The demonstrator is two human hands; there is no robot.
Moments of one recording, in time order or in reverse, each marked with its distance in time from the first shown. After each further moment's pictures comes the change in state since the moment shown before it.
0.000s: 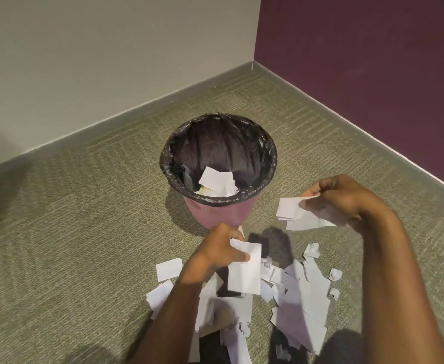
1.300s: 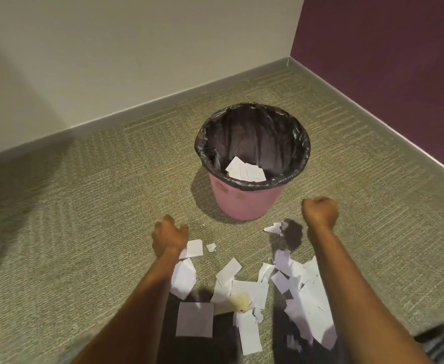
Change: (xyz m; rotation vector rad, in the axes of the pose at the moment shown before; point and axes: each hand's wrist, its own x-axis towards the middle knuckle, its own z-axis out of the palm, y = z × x) left_hand -0.031 -0.131 -0.046 0.053 0.767 -0.626; right_hand 0.075 0.062 0.121 0.245 0.592 0.047
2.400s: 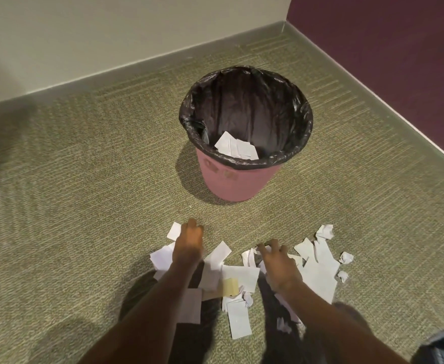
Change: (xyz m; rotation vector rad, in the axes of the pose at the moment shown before) left_hand -0.015 -0.050 0.116 0.330 -0.132 0.707; right_hand -0.049 0.170 0.017 -1.397 -0.679 -0.657
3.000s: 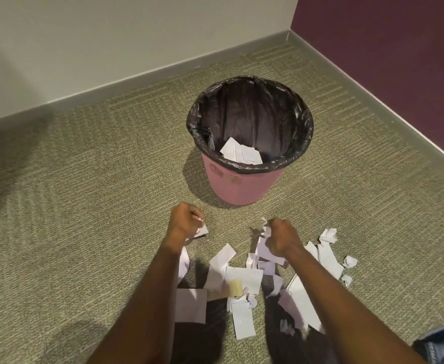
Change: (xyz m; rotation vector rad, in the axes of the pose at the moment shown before) left_hand 0.036 0.010 -0.093 -0.462 -0.087 -0.347; right_hand 0.014 0.000 -0.093 0.451 0.129 0.102
